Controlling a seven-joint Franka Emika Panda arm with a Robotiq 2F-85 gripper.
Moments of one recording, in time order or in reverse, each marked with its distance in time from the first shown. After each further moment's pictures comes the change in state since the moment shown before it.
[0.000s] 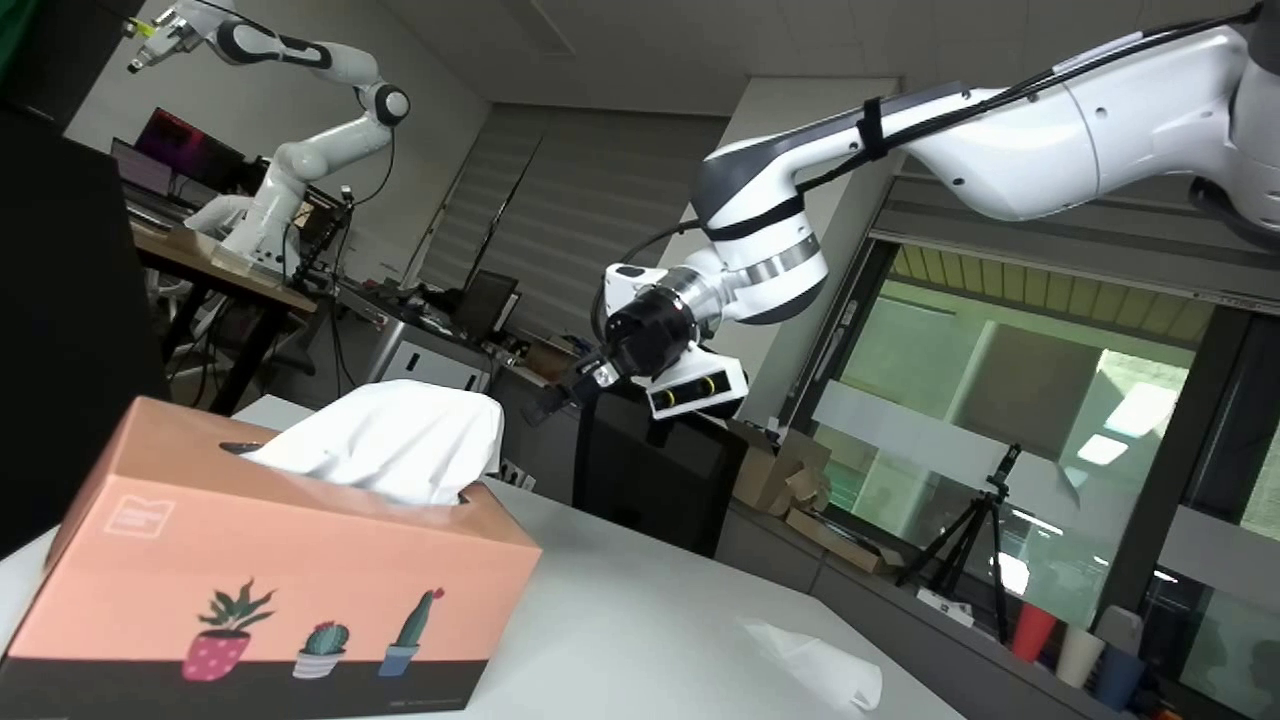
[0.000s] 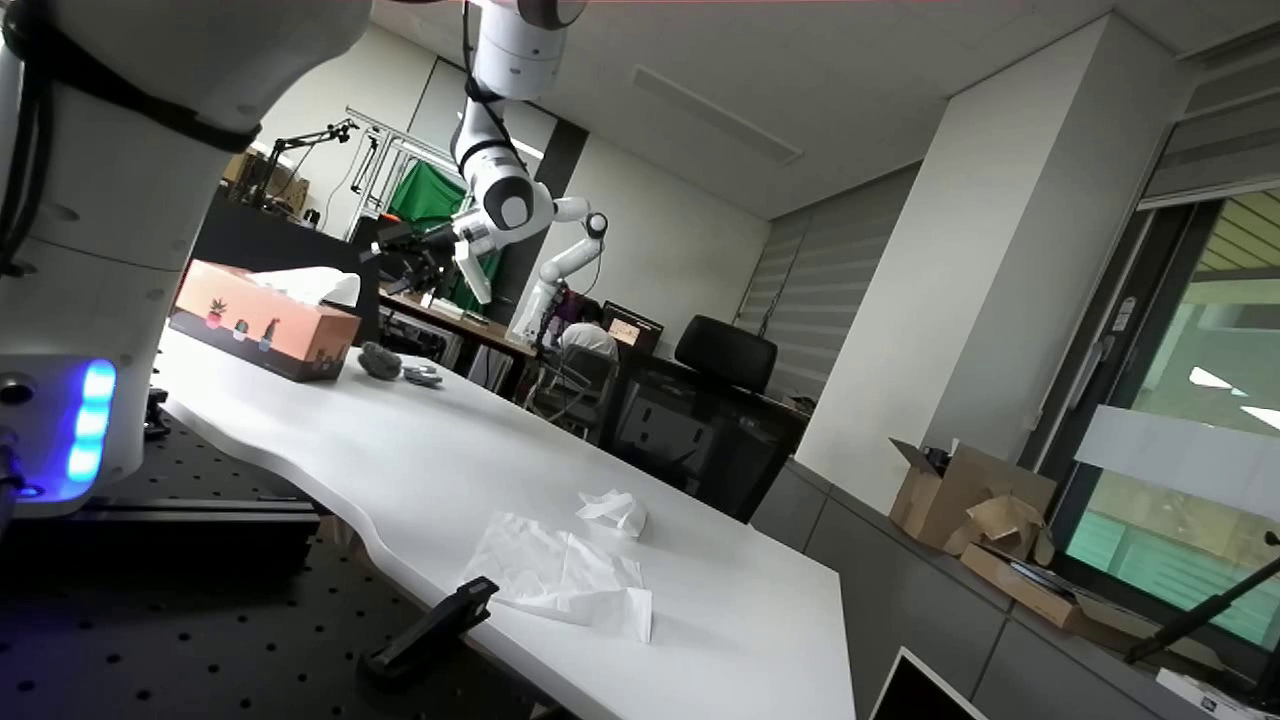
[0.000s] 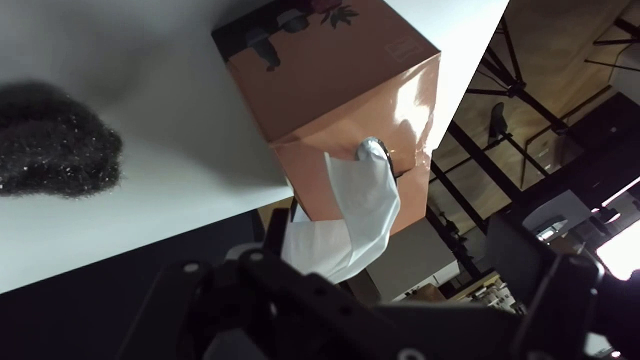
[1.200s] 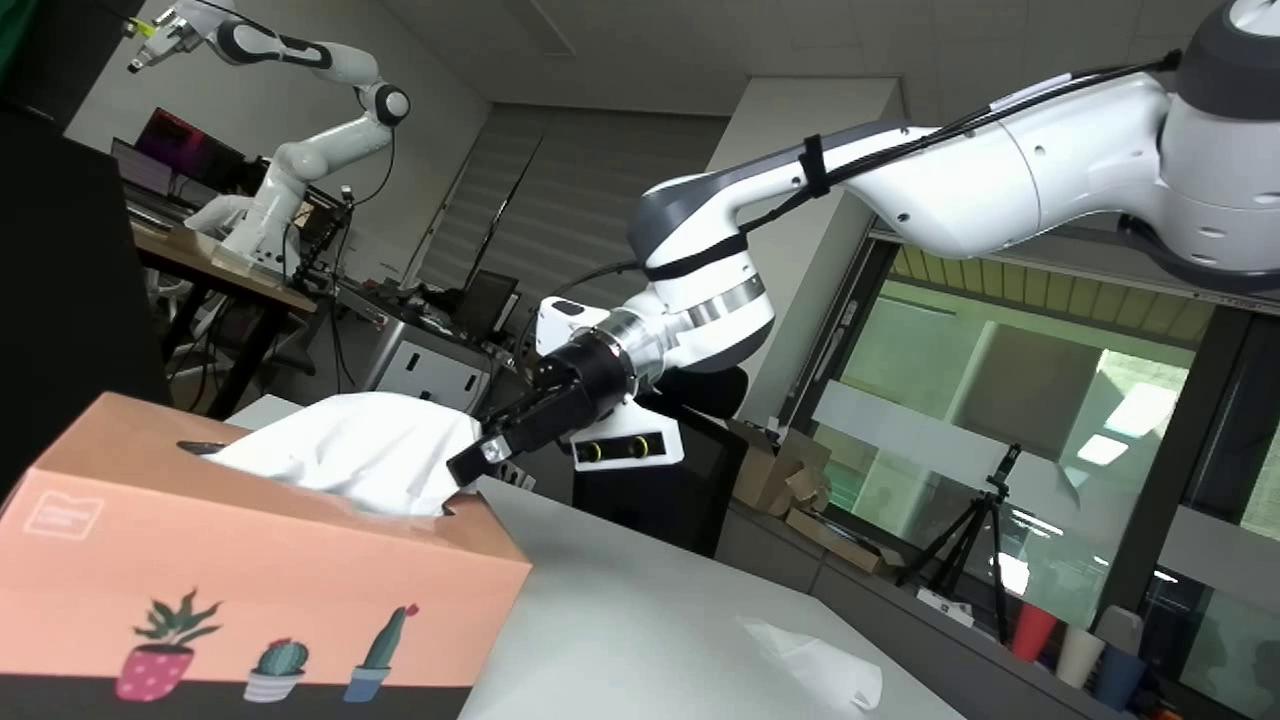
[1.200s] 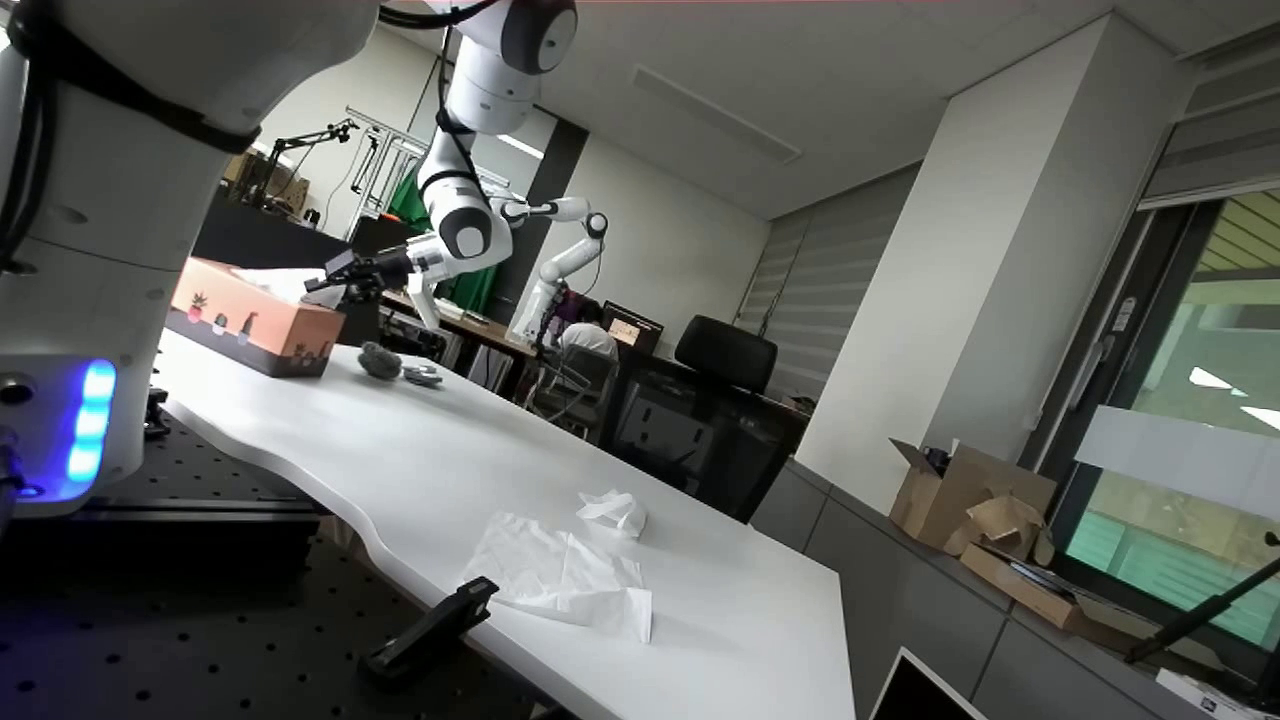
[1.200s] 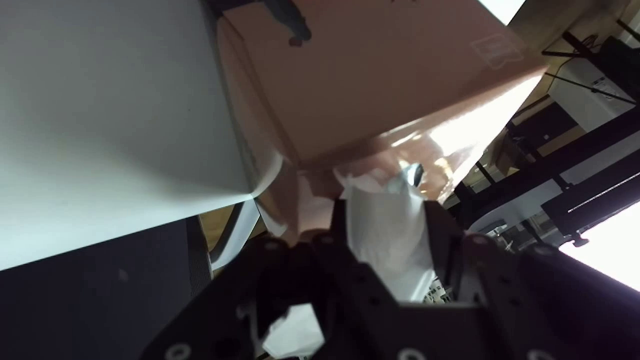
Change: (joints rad) arm 0.058 0.136 0.031 0.005 0.062 0.040 -0.161
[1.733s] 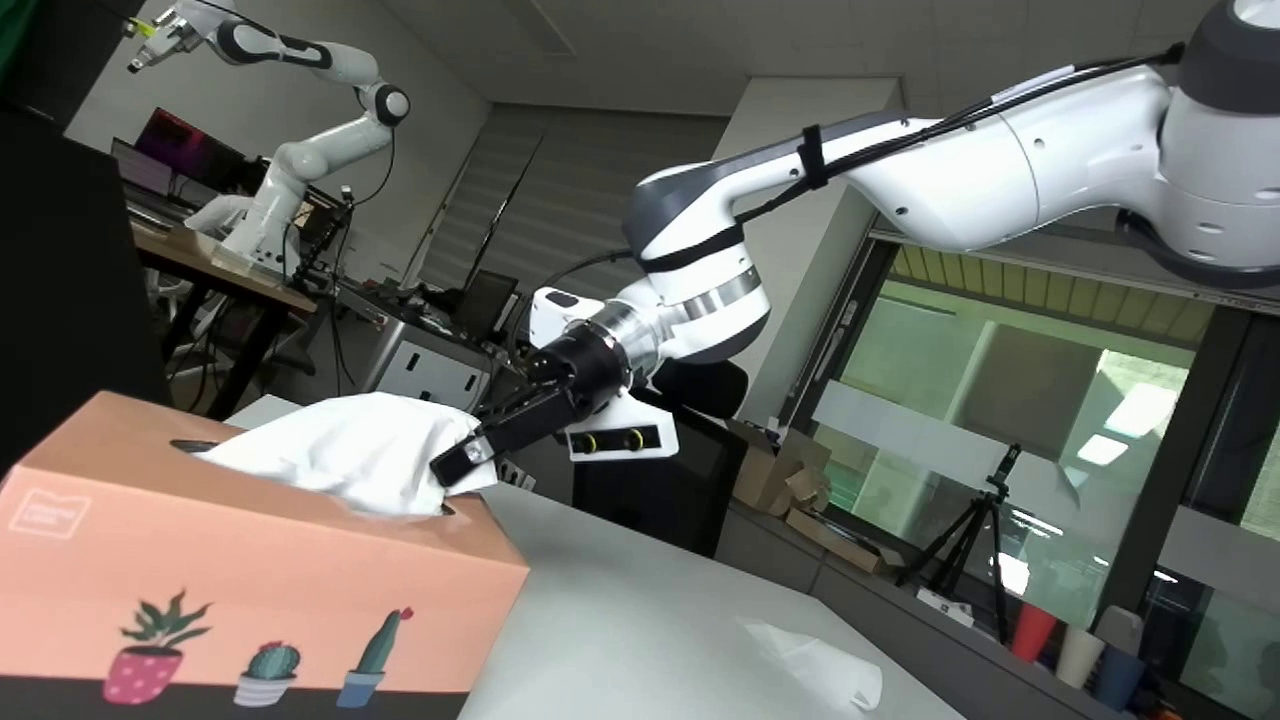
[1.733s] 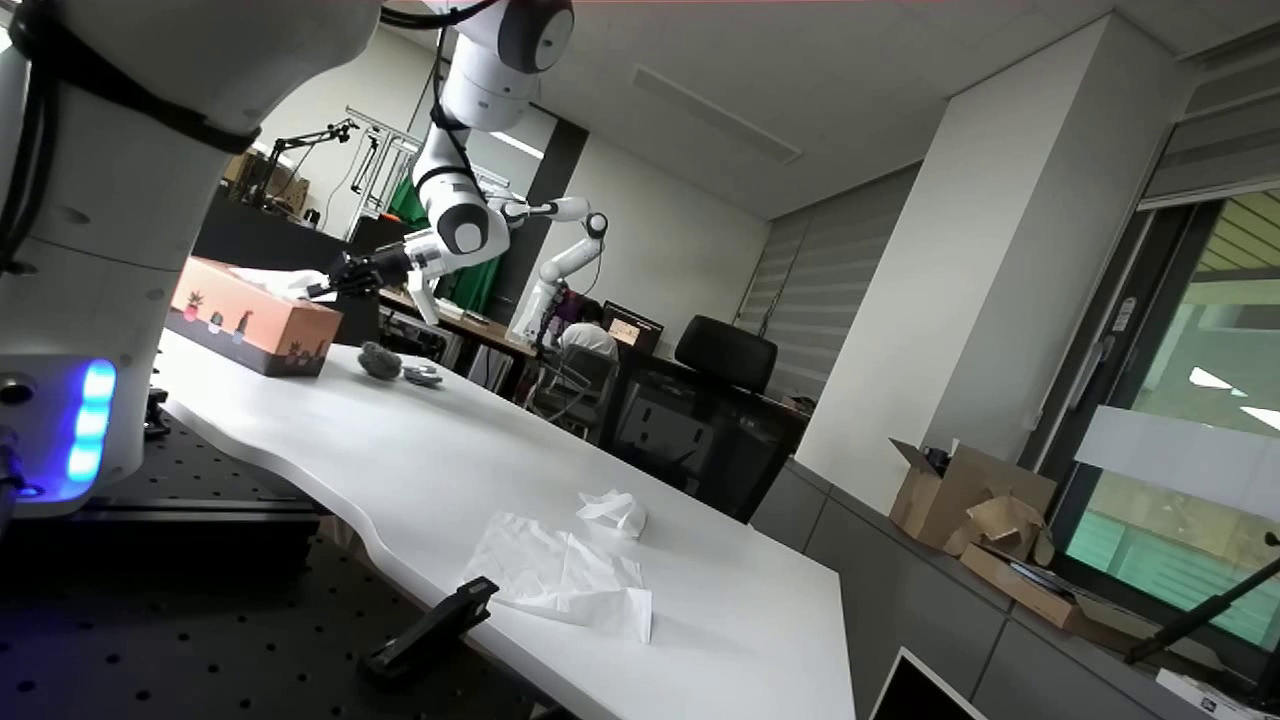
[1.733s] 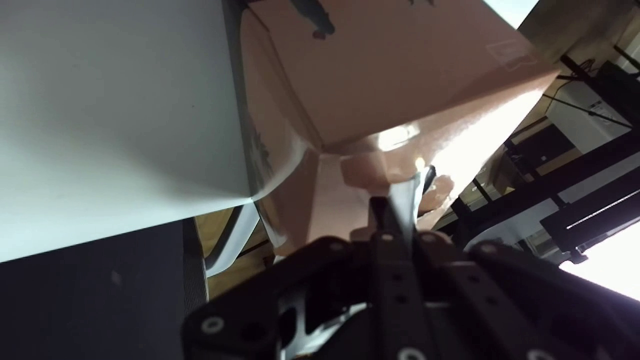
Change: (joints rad) arm 0.017 -0.002 0.000 0.013 -0.040 0.004 0.000
